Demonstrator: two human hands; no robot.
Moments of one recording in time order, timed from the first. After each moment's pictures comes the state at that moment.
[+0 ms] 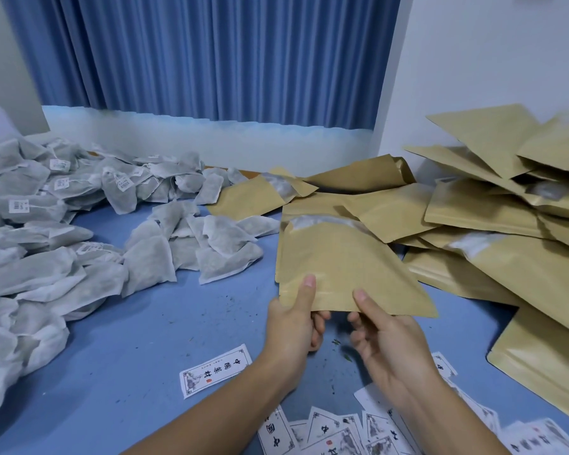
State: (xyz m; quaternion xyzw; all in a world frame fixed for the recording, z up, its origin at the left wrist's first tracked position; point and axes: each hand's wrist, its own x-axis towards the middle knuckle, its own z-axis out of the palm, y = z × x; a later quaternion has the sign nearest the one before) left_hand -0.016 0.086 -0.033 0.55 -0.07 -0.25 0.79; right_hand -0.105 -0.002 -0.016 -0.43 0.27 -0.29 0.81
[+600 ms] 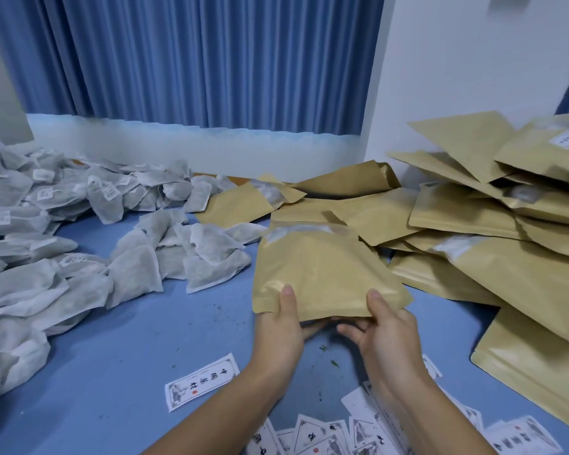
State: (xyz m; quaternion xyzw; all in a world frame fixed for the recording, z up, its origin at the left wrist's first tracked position) left_hand -0.024 0.086 -0.027 0.57 -0.10 -0.19 0.79; right_hand -0.106 -0.006 -0.011 -0.46 0.26 -0.36 0.77
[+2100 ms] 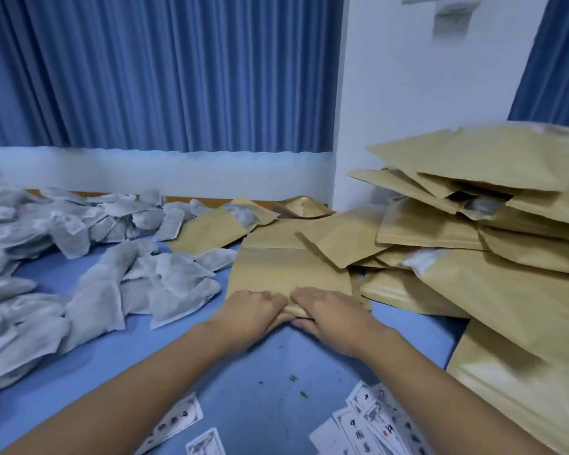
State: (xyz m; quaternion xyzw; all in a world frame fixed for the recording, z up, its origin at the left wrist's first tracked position) left_hand 0.080 0.047 -0.023 0.80 -0.58 0.15 -0.03; right_hand -0.051 -0.103 -0.016 -0.99 0.05 -0.09 -0.01
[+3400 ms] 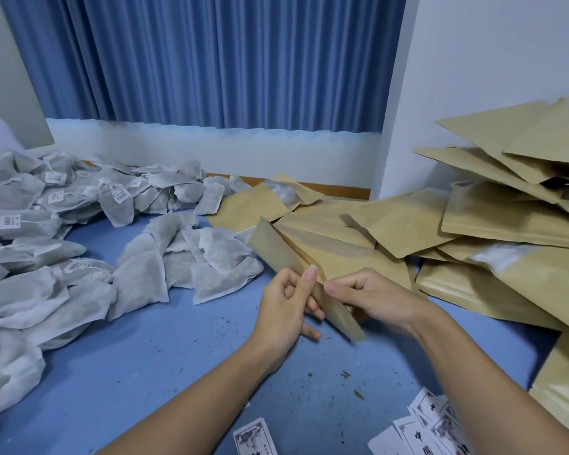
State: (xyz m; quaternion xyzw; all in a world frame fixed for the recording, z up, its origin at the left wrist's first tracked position) left_hand 0.055 0.067 -0.043 0.60 -0.25 -0.19 0.73; right_hand -0.025 -0.095 -0.004 -0.81 0.00 0.02 0.59
